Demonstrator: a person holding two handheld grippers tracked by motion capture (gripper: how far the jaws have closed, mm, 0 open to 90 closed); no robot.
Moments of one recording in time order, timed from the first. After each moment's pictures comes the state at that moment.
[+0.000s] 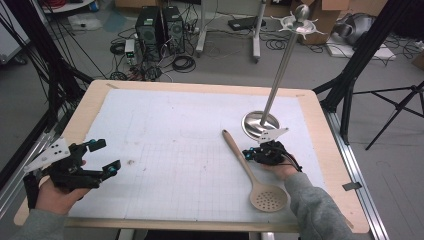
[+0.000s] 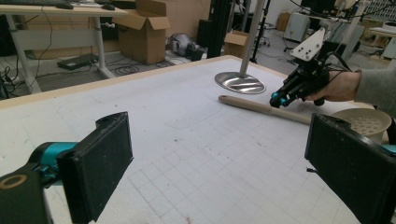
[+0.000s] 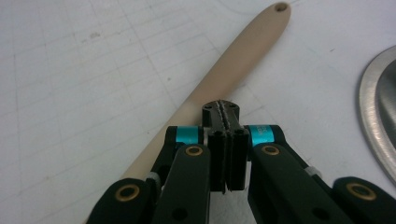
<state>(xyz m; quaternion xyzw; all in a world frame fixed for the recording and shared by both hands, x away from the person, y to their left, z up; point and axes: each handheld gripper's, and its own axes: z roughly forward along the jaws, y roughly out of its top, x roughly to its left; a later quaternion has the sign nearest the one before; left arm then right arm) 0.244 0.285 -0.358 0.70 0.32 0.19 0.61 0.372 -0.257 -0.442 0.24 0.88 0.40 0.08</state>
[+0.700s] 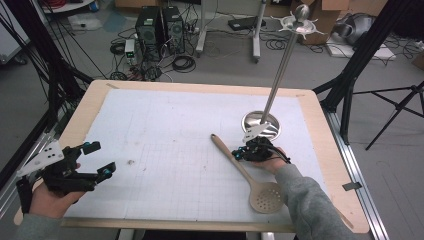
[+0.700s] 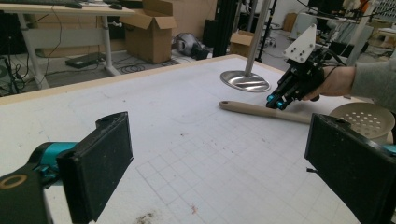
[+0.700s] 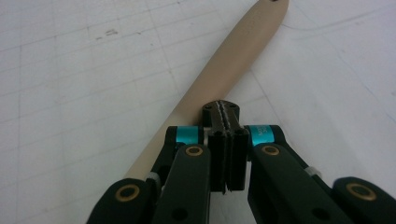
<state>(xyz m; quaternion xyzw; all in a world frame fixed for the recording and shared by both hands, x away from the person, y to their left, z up) 0.235 0.295 -0.359 0.70 0.33 0.19 0.61 0.388 -0.217 -0.436 0.17 0.92 0.36 0.05</state>
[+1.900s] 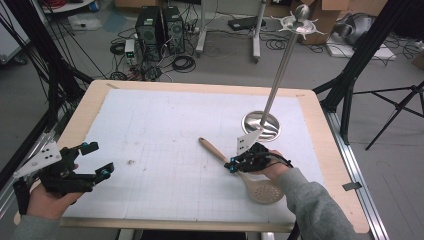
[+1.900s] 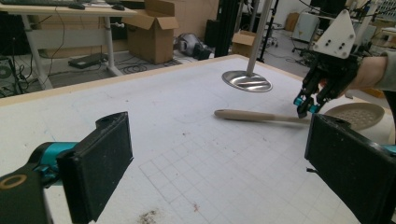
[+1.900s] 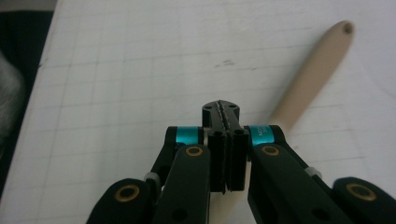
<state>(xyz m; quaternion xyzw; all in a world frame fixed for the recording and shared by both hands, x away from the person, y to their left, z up) 0.234 0.296 -0.359 0.70 0.33 0.20 0.61 0.345 -0.196 -0.406 0.05 0.93 0.36 0.01</state>
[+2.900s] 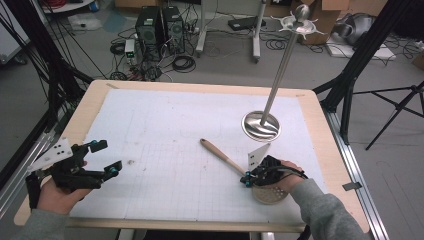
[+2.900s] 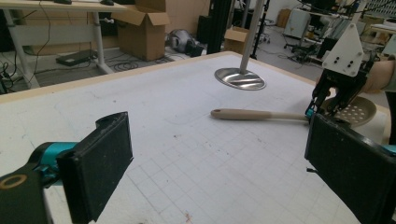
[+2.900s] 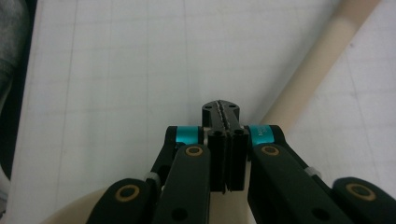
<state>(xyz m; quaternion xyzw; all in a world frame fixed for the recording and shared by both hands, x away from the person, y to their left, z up) 0.246 0.282 -0.361 0.70 0.32 0.18 0.61 0.323 -0.233 -0.423 0.05 0.96 0.28 0.00</state>
